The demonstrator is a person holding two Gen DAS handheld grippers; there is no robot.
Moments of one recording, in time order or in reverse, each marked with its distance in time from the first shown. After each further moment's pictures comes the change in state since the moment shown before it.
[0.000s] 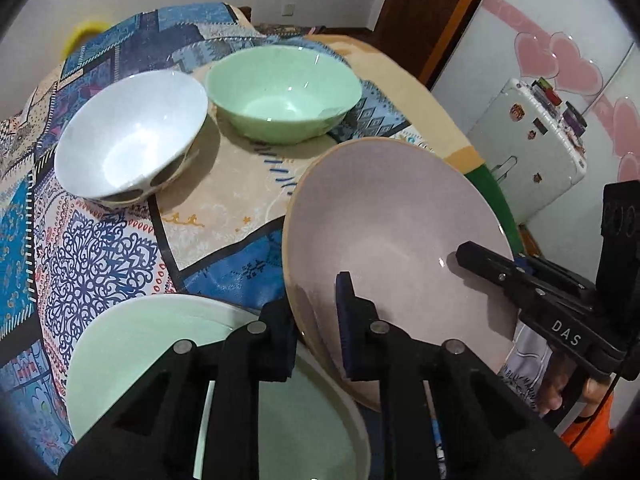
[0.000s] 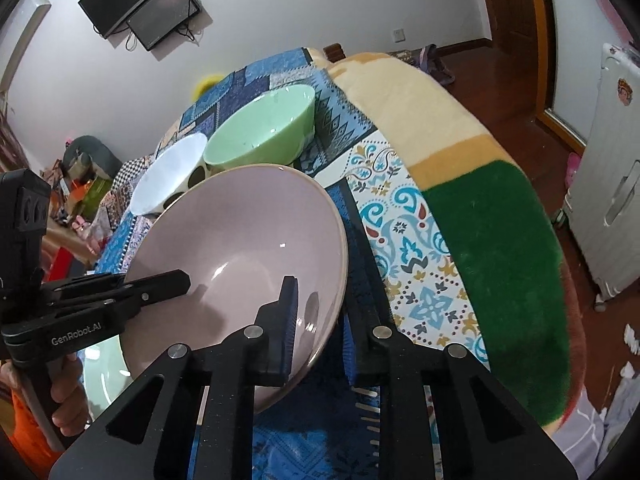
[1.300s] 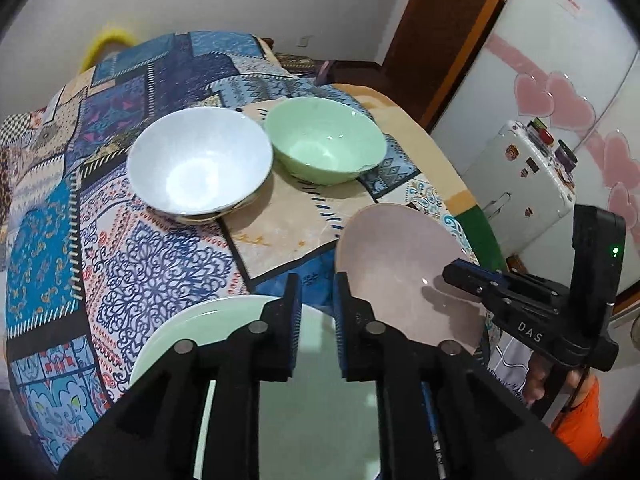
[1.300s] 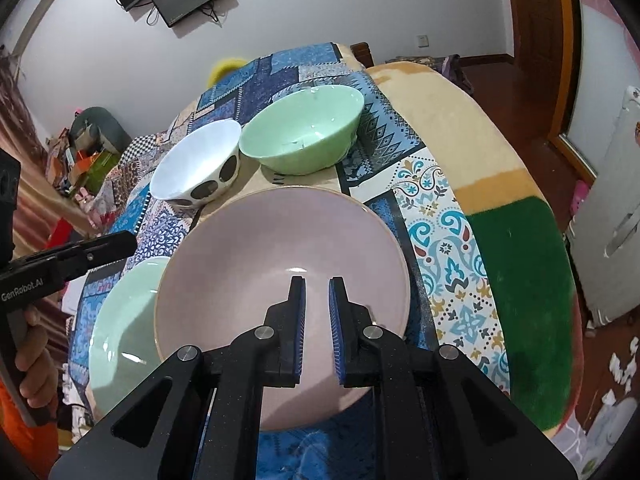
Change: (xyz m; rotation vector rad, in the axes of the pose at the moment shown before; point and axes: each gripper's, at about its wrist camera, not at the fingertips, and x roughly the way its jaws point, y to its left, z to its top) left arm -0.060 0.036 -0.004 -0.038 -0.107 -0.008; right arm 0.019 0.034 0.017 -0.103 0.034 -0.013
